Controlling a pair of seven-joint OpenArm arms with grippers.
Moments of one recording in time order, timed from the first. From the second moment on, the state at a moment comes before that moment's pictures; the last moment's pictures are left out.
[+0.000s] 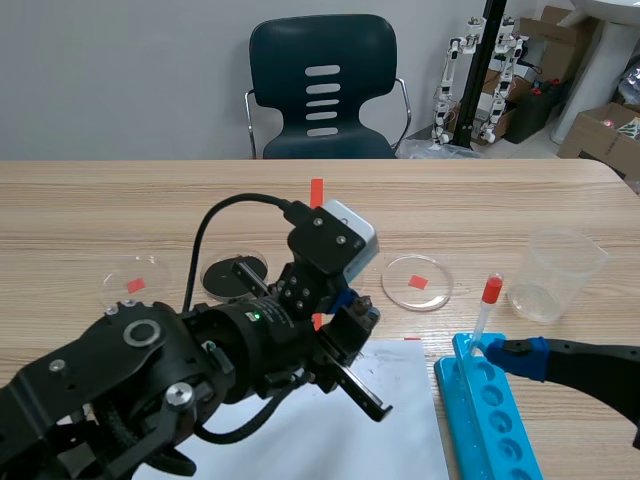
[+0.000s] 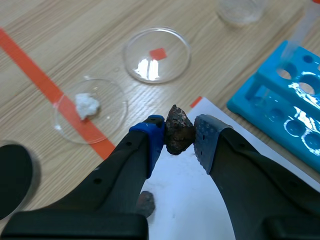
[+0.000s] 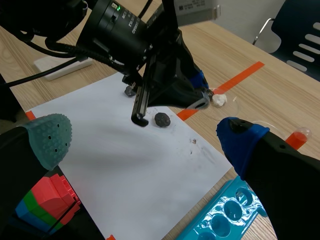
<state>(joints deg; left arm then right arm) 2.8 -17.1 41.8 93.6 -6.5 -5.0 15.6 -63.1 35.4 -1.9 117.8 -5.2 15.3 33.1</state>
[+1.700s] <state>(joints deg) -9.1 -3.6 47.9 62.0 -12.1 -3.0 13.3 -63.1 35.4 -1.9 117.8 -5.2 15.3 33.1</state>
